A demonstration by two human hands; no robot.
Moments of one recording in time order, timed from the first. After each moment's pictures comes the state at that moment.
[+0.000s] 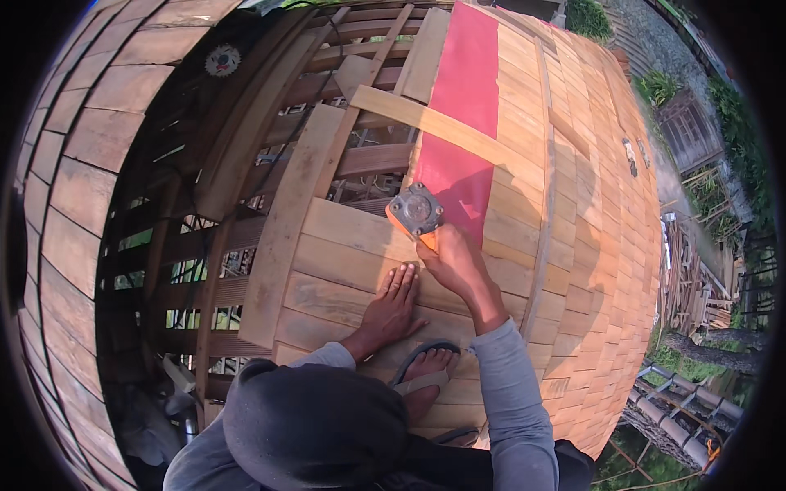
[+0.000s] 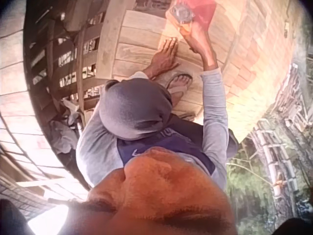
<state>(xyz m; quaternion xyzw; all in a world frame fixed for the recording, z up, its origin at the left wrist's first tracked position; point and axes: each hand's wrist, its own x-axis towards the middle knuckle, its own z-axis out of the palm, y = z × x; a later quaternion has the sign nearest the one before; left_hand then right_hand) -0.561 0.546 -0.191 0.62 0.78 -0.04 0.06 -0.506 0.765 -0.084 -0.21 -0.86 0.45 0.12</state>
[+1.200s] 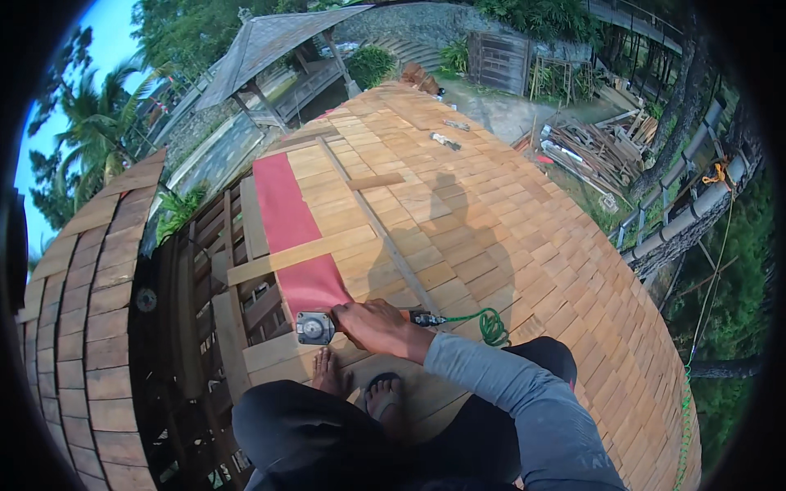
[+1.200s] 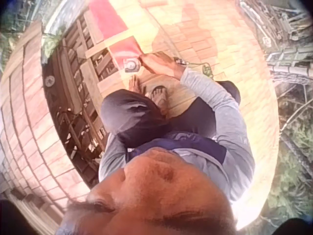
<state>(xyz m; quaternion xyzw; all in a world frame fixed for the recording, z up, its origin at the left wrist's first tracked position) -0.537 0.555 -0.192 0.69 0.72 0.06 -0.05 -0.285 0.744 0.009 -0.26 -0.90 0.29 0.18</state>
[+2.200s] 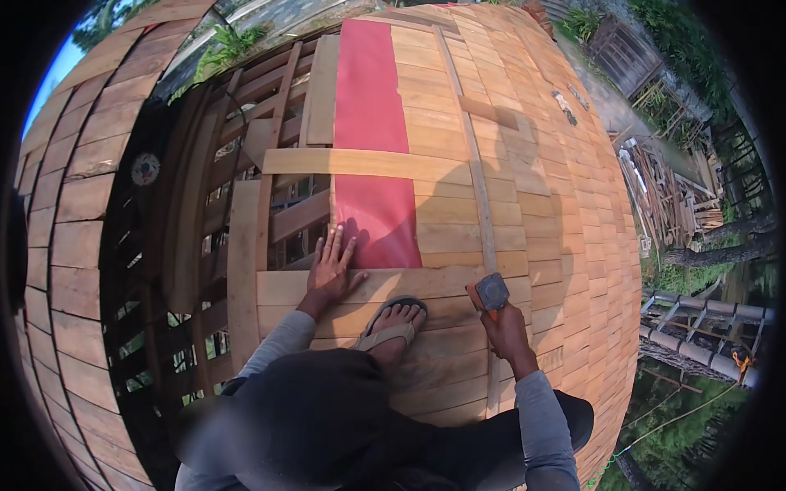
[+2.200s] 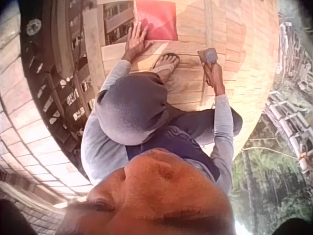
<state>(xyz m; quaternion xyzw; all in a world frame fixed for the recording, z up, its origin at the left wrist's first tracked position) -0.681 0.681 -0.169 0.63 0.77 -0.06 0.07 -0.267 0.816 -0.152 -0.51 -0.72 0.47 0.04</state>
